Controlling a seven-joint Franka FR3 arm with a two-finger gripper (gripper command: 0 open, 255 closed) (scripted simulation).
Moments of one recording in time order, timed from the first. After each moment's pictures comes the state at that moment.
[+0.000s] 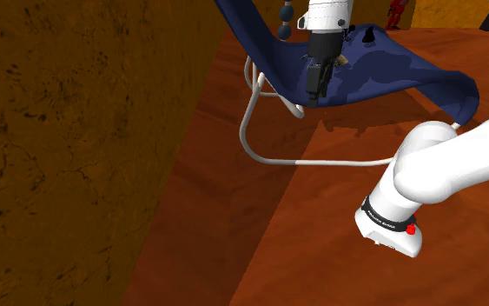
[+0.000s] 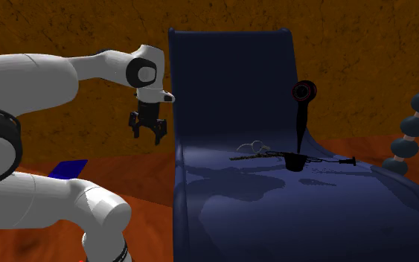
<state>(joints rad) 0.00 -0.76 0.02 -2.40 0.12 1.48 -0.13</state>
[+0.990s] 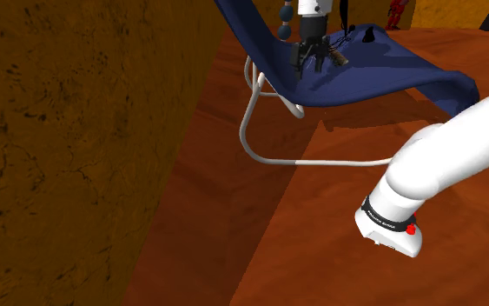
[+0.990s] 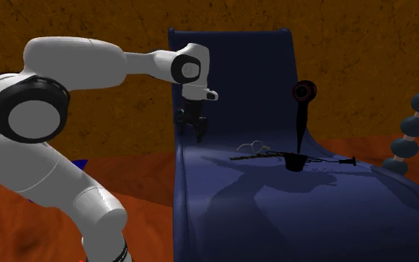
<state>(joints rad) -0.18 -0.42 -0.08 -2.14 -0.02 1.57 -0.01</state>
